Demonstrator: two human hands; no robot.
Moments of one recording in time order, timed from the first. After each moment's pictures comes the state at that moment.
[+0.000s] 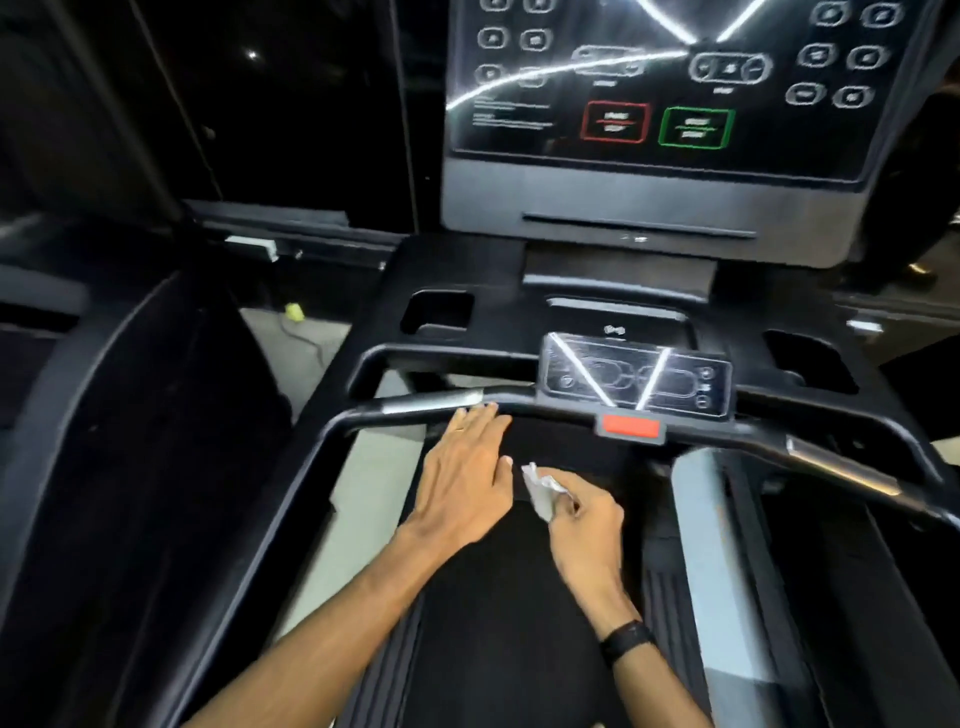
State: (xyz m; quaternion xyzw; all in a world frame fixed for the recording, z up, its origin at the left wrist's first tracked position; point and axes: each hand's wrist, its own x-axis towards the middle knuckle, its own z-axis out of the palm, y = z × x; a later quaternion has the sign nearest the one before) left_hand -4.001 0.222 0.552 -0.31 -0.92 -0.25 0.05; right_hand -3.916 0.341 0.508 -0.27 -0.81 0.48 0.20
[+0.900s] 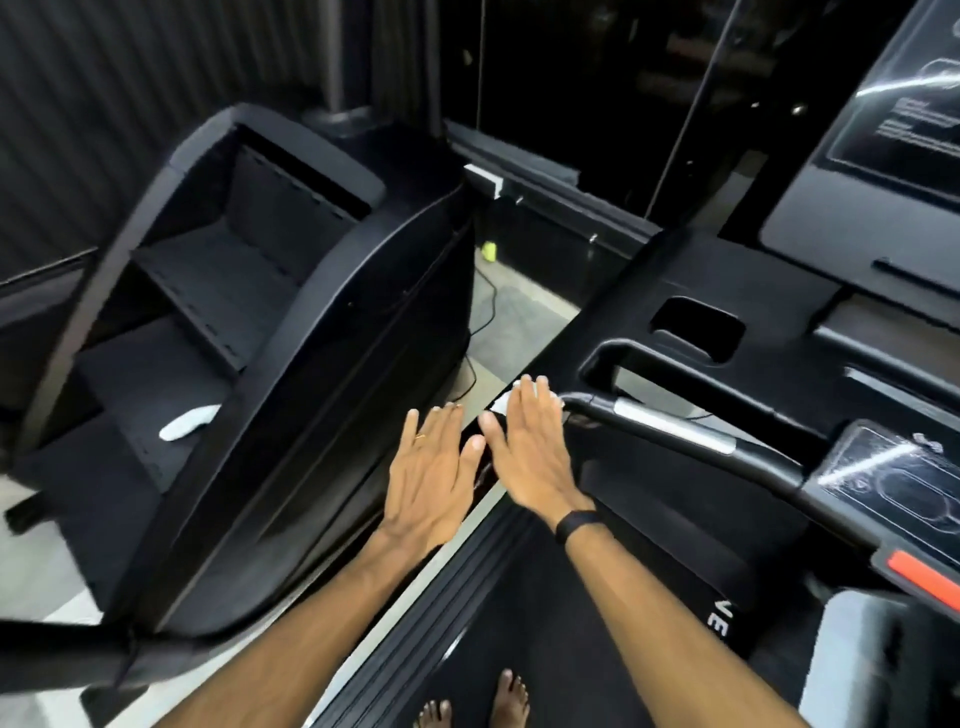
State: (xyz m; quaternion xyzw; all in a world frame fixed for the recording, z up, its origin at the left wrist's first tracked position) left_hand -4.007 0.006 0.497 0.00 -0.96 -0.26 0.08; right_hand -4.064 0.143 0.504 0.13 -0.96 0.23 -0.07
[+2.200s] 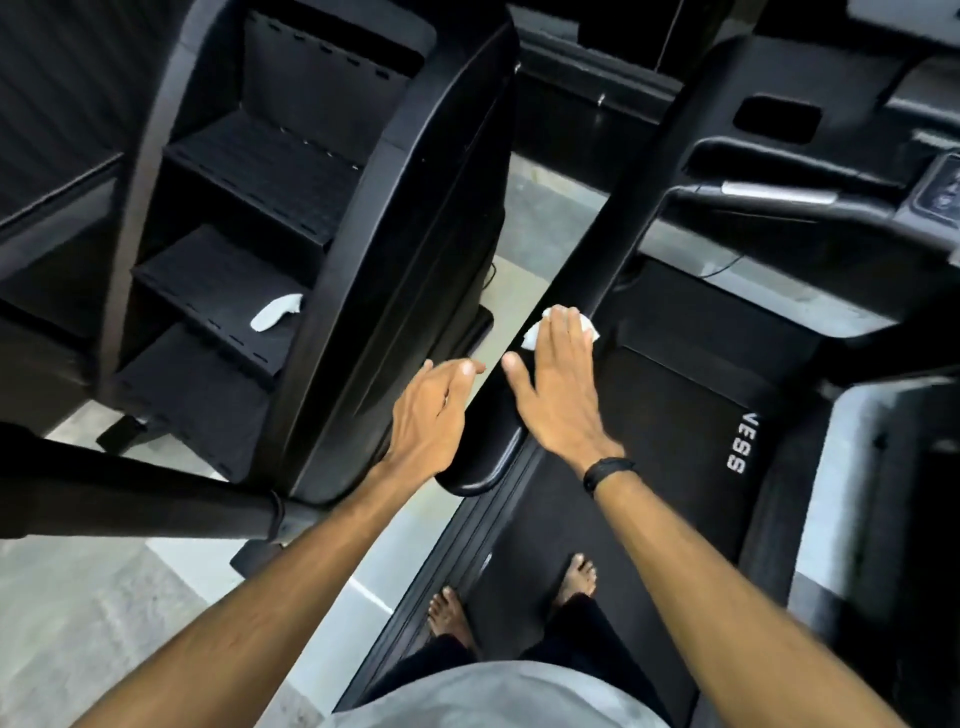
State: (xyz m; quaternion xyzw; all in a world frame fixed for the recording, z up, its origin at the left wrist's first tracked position) left_hand -3.802 -0.183 0.491 -0.02 -0.89 -0.46 0.01; right_hand -3.829 -0.014 0.487 0.06 -0.96 0.27 0.02
